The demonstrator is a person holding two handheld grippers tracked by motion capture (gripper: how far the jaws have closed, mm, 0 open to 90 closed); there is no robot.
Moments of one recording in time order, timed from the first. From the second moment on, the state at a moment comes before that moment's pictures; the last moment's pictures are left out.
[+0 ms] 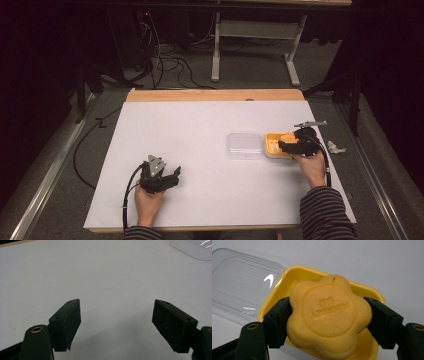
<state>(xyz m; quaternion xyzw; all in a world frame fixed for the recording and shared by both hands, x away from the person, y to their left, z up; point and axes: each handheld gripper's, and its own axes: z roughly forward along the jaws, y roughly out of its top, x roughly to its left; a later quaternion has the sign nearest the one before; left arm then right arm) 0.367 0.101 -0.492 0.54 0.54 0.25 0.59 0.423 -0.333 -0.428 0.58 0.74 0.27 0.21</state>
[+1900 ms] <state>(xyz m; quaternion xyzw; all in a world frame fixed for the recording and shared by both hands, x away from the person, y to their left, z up) 0.367 0.101 -0.492 0.54 0.54 0.25 0.59 0.421 -0.333 -0.426 0.58 0.72 0.29 0.23</state>
